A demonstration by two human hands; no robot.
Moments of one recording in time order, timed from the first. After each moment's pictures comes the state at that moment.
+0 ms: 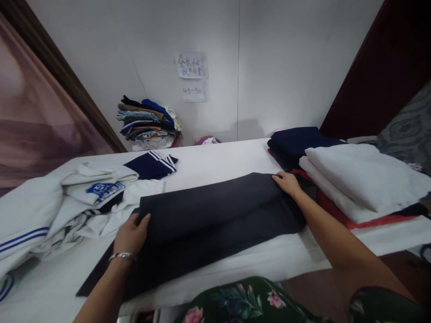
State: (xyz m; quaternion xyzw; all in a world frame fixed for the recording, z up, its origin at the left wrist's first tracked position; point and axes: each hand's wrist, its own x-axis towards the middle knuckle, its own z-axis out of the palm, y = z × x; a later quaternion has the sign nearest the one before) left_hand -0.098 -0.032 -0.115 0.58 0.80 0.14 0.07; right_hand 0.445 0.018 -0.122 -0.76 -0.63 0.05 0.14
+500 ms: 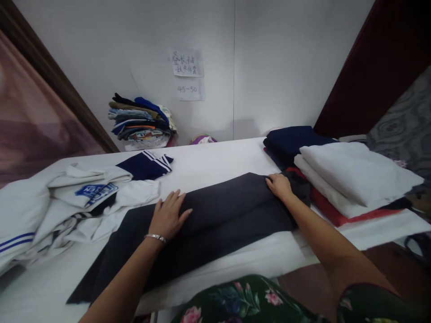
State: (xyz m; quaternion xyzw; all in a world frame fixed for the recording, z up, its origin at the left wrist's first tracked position) left_hand -0.014 -0.019 -0.112 0.80 0.59 0.07 -0.05; right_hand 0.423 0.002 -0.129 -0.76 -0.64 -0.06 0.08
